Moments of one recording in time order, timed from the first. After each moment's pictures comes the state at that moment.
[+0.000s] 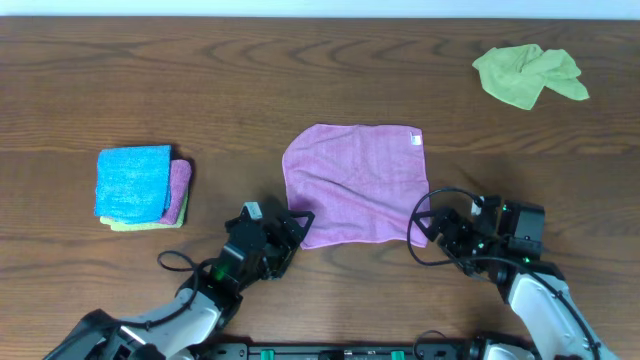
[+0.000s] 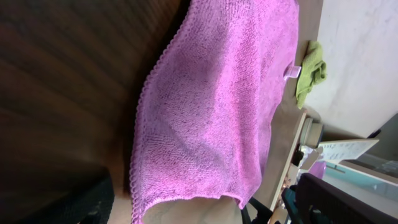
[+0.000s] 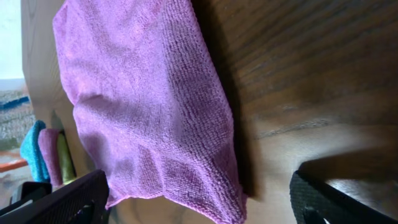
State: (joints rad) left arm -0.60 1.33 0.13 0.61 0.21 -1.52; right arm -0.18 1.20 0.32 -0.20 -0.64 0.58
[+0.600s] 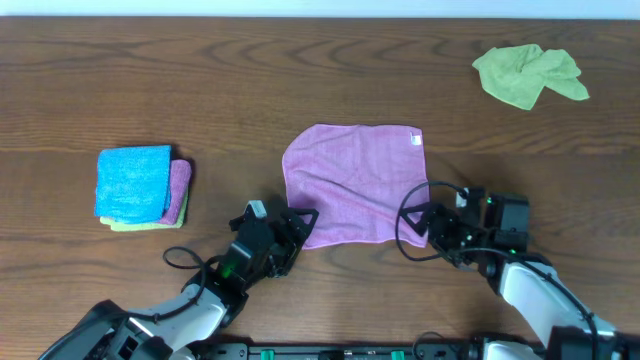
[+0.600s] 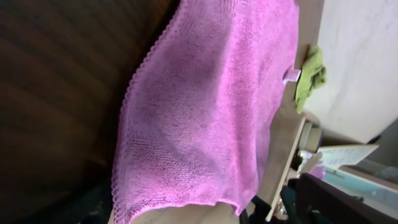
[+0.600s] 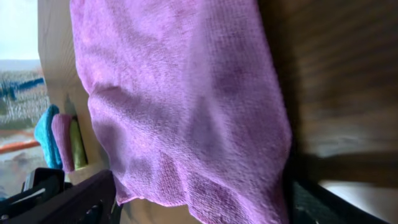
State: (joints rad) left arm -0.63 1.37 0.16 0.62 0.16 -1.56; right arm -0.07 1.32 0.33 -0.04 -0.67 0.64
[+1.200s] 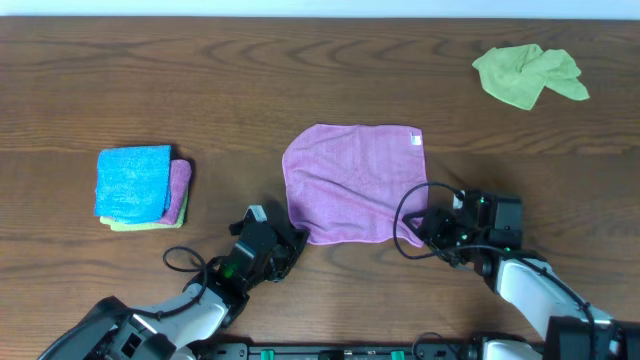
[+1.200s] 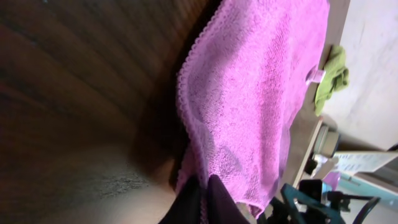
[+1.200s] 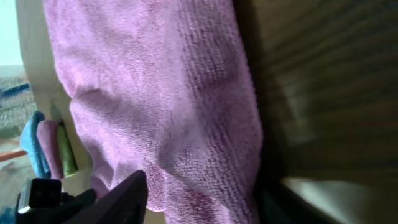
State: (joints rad) left arm -0.64 1.38 0.16 0.58 0.16 -1.56; right arm -0.05 1.35 0.33 -0.04 -0.62 0.67
